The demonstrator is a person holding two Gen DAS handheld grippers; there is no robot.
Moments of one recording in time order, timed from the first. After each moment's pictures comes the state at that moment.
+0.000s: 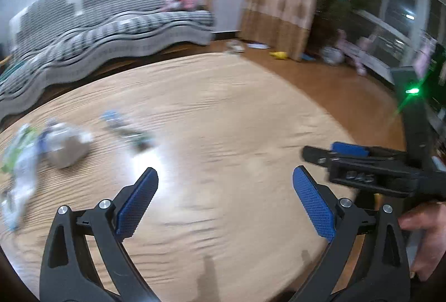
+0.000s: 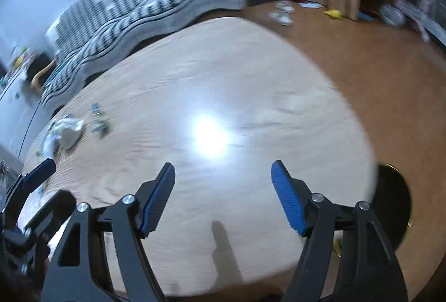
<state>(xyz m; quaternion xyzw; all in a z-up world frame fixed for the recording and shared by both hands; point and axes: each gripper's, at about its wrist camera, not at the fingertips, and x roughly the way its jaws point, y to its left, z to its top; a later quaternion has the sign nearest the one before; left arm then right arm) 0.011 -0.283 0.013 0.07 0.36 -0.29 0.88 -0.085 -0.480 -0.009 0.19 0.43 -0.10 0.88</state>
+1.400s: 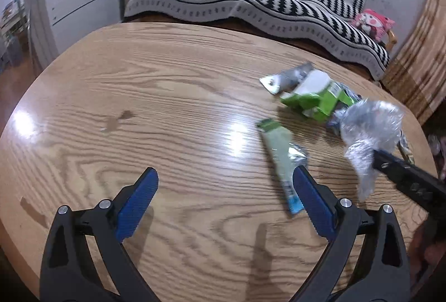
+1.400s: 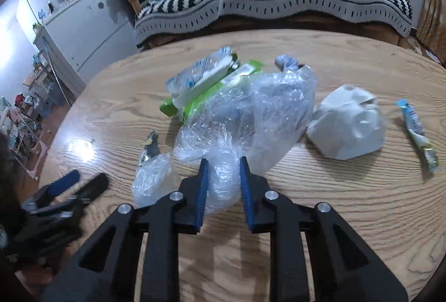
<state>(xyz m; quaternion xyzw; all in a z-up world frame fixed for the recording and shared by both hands) 0.114 0.101 -0.031 -0.09 0.44 0.02 0.89 0.094 -0.094 -0.011 0.07 0.45 0.15 0.88</state>
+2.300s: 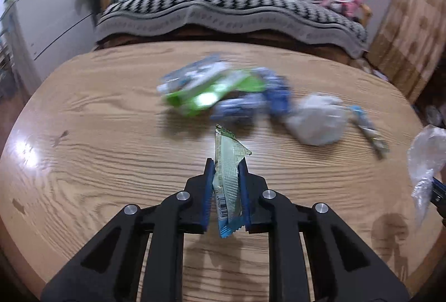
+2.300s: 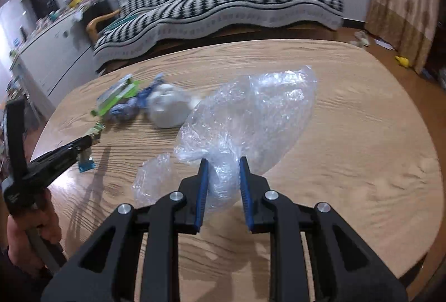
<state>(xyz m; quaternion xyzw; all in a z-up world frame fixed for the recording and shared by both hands) 0.101 -0.053 -0.005 -0.02 0.42 -0.02 0.91 -0.009 -0.300 0.025 0.09 0.43 0.03 0.90</state>
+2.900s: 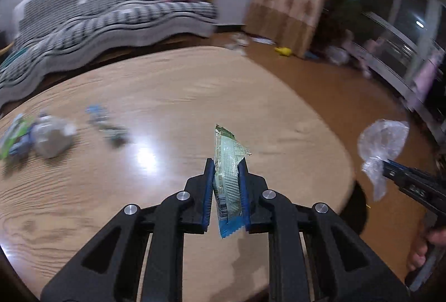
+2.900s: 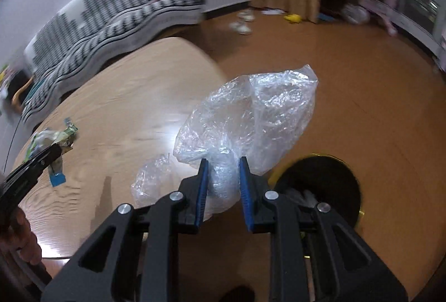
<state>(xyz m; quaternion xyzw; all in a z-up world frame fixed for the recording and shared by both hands) -0.011 -0.361 0.016 0.06 0.39 -0.30 0.87 -0.202 -0.590 0.005 0.20 0.41 -0.20 0.87</state>
